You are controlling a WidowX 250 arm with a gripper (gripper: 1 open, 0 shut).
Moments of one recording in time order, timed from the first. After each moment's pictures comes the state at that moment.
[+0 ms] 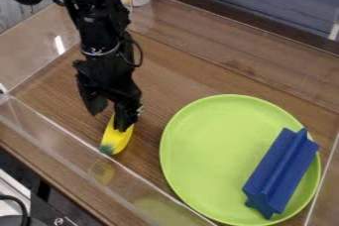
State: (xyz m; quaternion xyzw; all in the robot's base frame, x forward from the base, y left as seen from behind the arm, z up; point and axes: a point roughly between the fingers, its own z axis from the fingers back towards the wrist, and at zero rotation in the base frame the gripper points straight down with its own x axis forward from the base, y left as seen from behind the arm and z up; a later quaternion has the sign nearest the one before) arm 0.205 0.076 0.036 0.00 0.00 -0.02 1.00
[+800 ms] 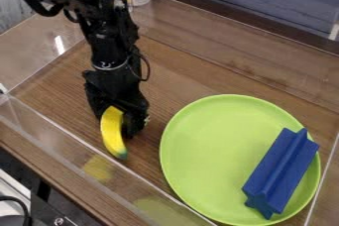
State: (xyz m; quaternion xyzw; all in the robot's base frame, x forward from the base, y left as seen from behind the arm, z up) arm 0.204 0.068 0.015 -0.01 0.02 -0.01 1.00
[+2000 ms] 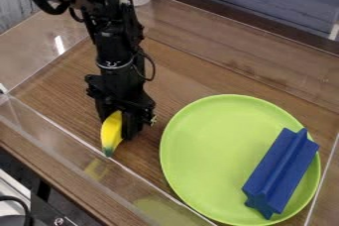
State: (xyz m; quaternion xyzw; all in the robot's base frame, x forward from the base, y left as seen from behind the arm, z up) arm 0.210 0.059 0.019 -0.02 0.03 0.01 1.00
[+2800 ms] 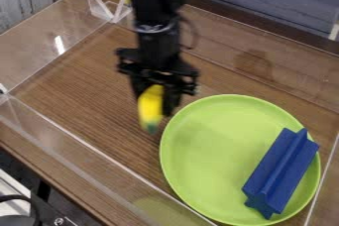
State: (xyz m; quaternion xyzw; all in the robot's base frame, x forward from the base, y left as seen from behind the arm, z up) arm 0.236 -0.006 0.067 -0.04 0.03 0.02 1.00
